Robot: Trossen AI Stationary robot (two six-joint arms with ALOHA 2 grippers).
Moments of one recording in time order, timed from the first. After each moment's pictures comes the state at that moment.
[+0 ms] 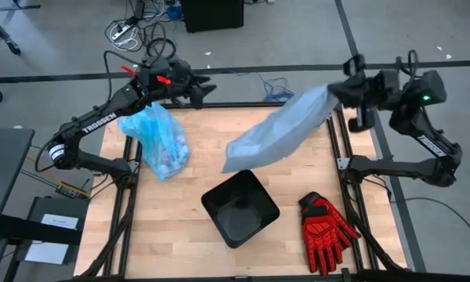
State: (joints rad) left arm 0.61 1.28 1.32 -0.28 0.22 -0.24; right arm -0.52 0.79 1.21 0.27 -0.49 0.12
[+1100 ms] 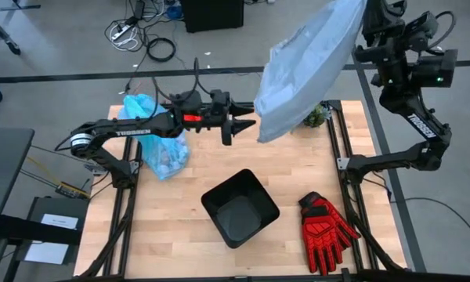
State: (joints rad) left arm 0.26 1.52 1.22 0.37 0.23 -0.31; right arm -0.53 1.11 1.62 0.56 0.08 0.04
